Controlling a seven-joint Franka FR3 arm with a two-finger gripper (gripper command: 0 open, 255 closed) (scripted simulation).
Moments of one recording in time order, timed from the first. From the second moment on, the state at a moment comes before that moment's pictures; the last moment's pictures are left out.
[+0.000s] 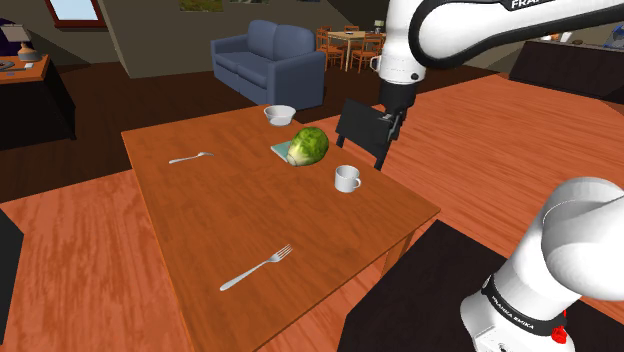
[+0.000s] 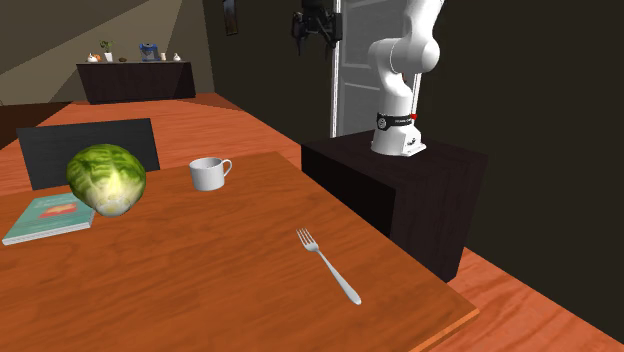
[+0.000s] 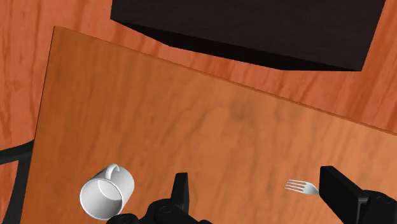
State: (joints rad) arm 0.10 -0.57 0.02 -2.47 -0.07 1.87 -0.13
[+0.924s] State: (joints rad) arm 0.19 -0.09 0.04 -2.40 -0.09 2.29 -0.36
